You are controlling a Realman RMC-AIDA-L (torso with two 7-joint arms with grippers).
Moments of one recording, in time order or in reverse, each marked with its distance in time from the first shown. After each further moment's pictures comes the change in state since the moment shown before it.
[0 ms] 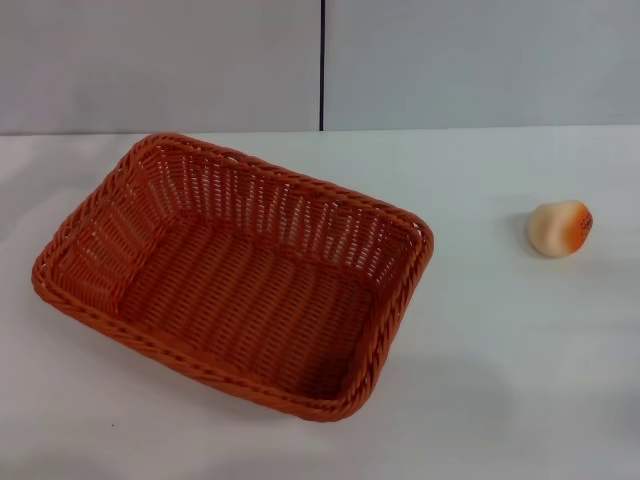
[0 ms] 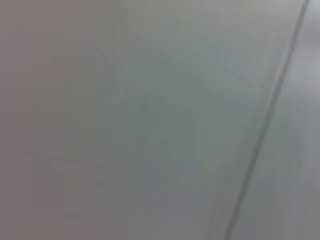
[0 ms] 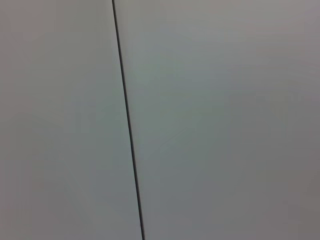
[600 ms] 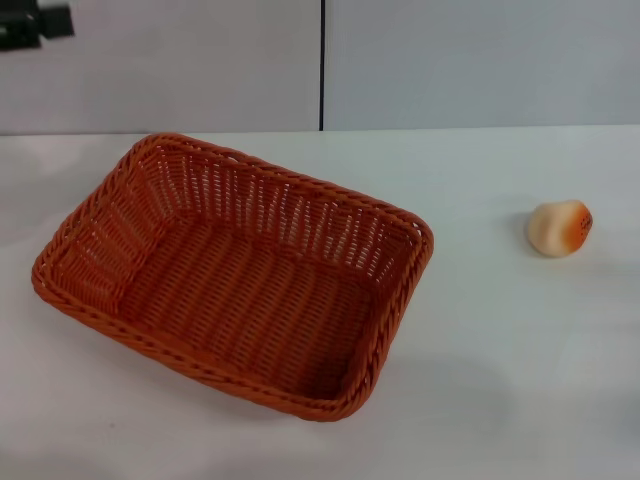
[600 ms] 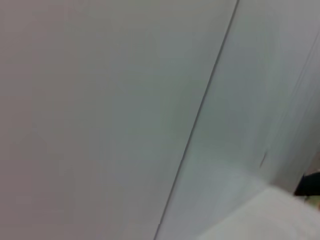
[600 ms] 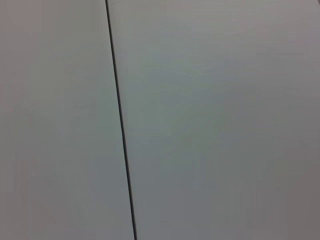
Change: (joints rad) left arm -0.056 -0.010 0.079 0.463 0.351 0.111 -0.428; right arm -0.004 -0.003 0.003 -0.002 0.006 0.011 0.000
